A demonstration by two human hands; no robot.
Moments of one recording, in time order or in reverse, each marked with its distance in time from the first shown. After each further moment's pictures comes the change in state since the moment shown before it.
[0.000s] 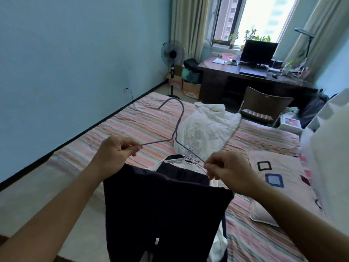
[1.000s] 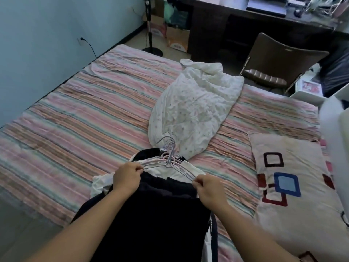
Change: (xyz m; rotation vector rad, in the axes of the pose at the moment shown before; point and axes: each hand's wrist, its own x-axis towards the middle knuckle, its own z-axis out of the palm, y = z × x) left_hand 0.279 -0.214 0.382 0.328 -0.244 -0.516; right_hand 0.247 0.402 0.112 -0.143 -0.050 0.567
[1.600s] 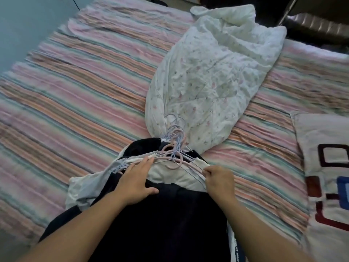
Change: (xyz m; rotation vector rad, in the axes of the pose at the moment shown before) left_hand 0.146 -0.075 0.174 0.317 -0.406 0.236; right_hand 0.189 0.099 0.141 -0.069 -0.007 0.200
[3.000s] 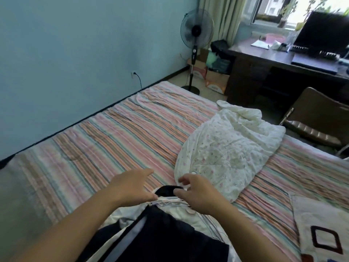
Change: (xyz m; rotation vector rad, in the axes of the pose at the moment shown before) left_hand -0.216 0.030 -0.248 0.038 0.155 -0.142; right_hand -0.160 -0.230 -0.191 -0.020 -0.344 -0.549
